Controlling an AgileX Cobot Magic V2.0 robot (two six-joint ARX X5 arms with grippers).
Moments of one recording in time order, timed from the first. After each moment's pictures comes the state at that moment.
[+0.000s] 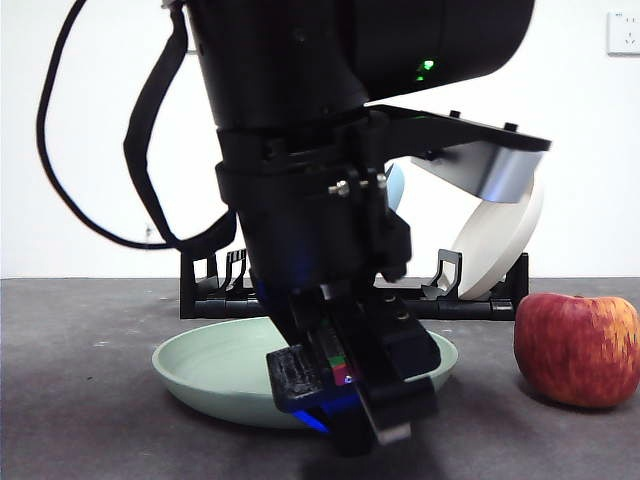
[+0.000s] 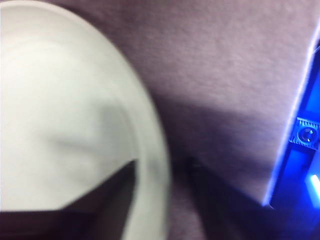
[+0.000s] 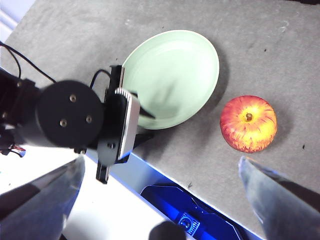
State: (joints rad) left arm -1.17 1.77 1.05 -0.50 -0.34 0.20; right arm 0.13 0.66 0.93 -1.14 -0.60 -0.13
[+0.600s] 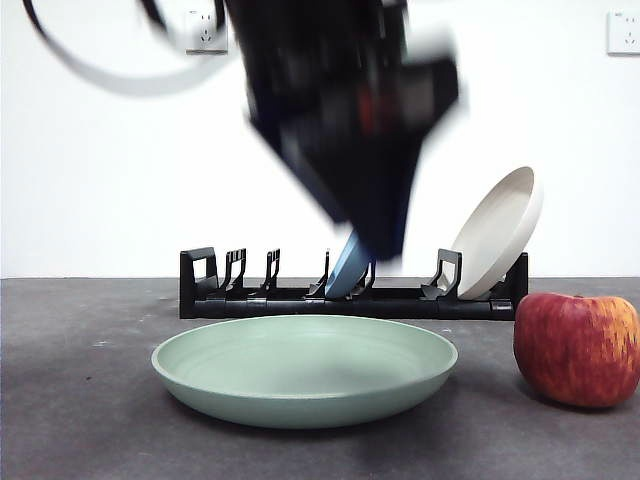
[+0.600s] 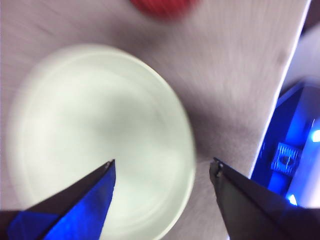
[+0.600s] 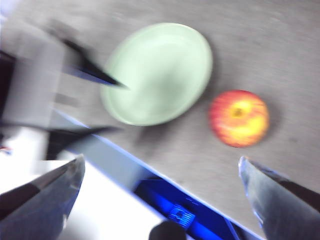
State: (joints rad) left arm -1.17 1.57 1.21 -0.73 -0.31 0.15; right arm 0.13 0.71 0.93 -1.14 -0.53 -0.13
